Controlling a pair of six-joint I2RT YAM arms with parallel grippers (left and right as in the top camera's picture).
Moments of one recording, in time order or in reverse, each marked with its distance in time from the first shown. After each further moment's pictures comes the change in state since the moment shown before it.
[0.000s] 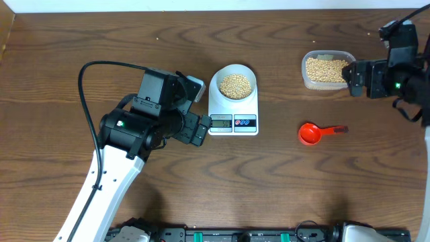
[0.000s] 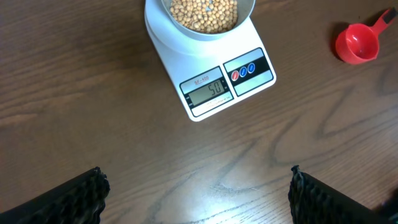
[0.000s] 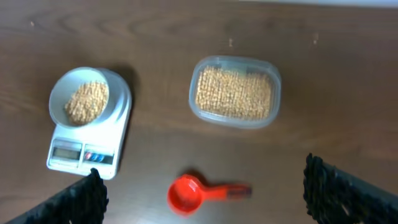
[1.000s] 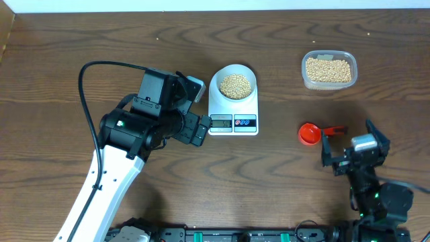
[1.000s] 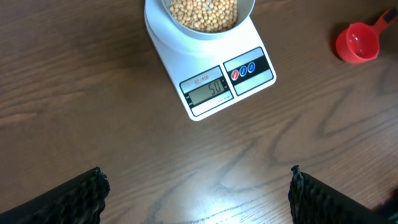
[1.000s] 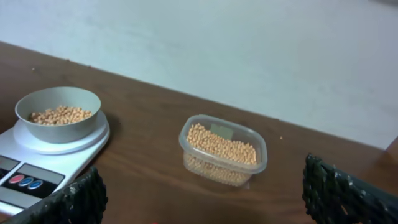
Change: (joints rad) left arm 0.000 0.000 -0.002 -0.001 0.000 0.000; right arm 0.003 -1.169 -1.419 1.021 -0.037 -0.059
